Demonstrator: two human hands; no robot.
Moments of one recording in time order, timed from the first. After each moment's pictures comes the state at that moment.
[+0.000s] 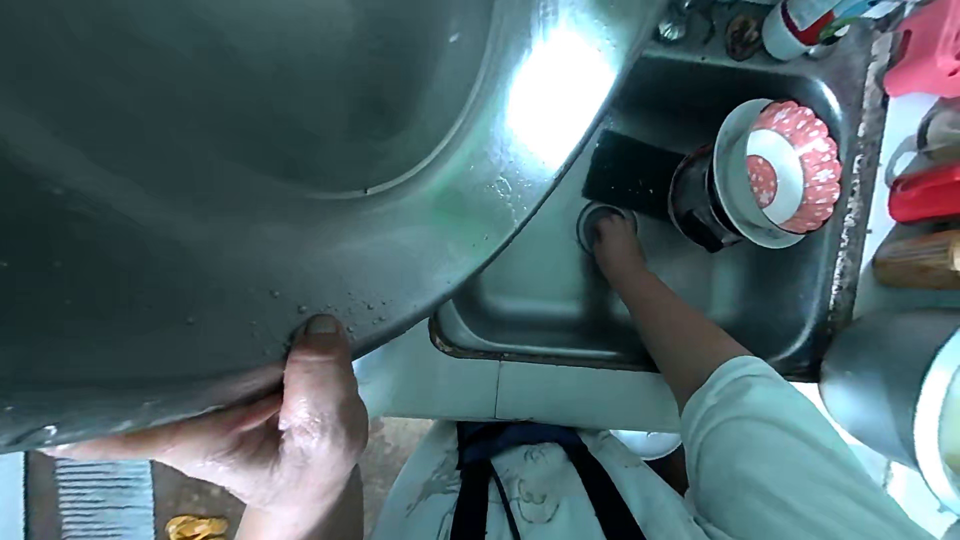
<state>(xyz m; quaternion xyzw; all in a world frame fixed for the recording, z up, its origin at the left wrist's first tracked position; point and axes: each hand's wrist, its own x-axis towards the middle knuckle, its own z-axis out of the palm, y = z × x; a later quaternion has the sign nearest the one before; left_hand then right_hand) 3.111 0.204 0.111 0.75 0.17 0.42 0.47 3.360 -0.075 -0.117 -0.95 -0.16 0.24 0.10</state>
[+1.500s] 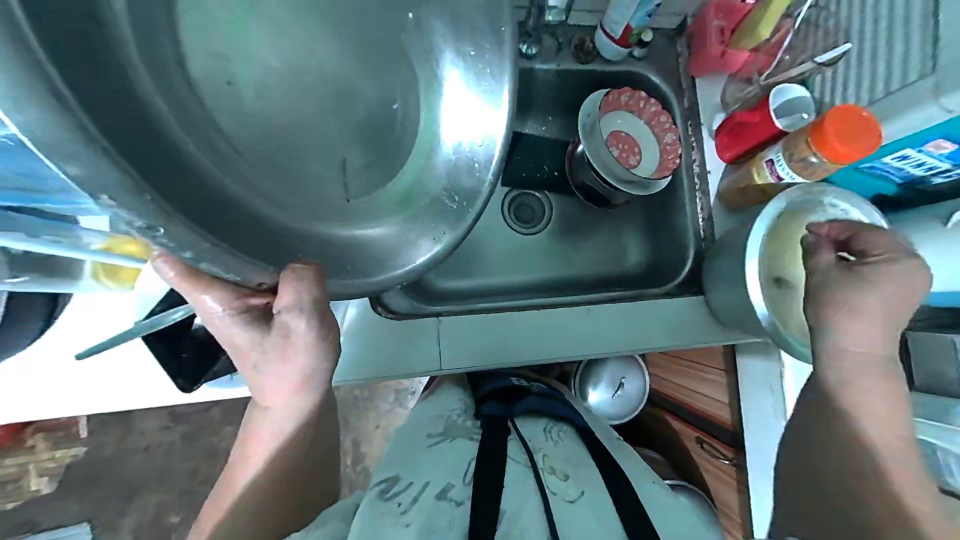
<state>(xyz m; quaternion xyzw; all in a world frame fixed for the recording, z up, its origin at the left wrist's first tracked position) 3.122 0.168 0.117 0.71 0.11 0.35 0.60 3.232 -0.316 0.166 -0.99 0.07 -0.05 0.15</state>
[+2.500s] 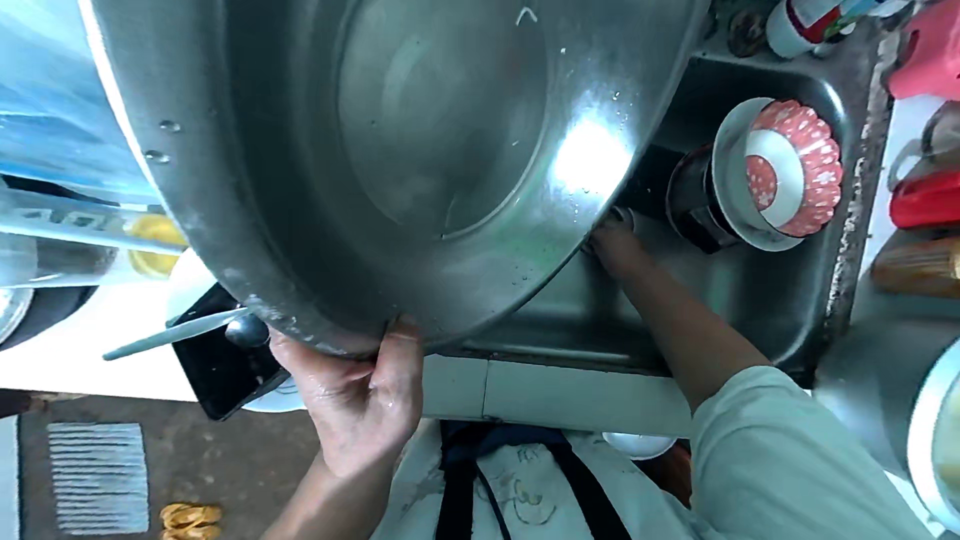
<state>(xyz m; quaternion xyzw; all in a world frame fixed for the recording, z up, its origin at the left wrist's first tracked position) 3.132 0.160 0.093 0.75 0.14 0.32 0.57 3.372 -0.097 -0.119 -0.91 -0.30 0.26 0.09</state>
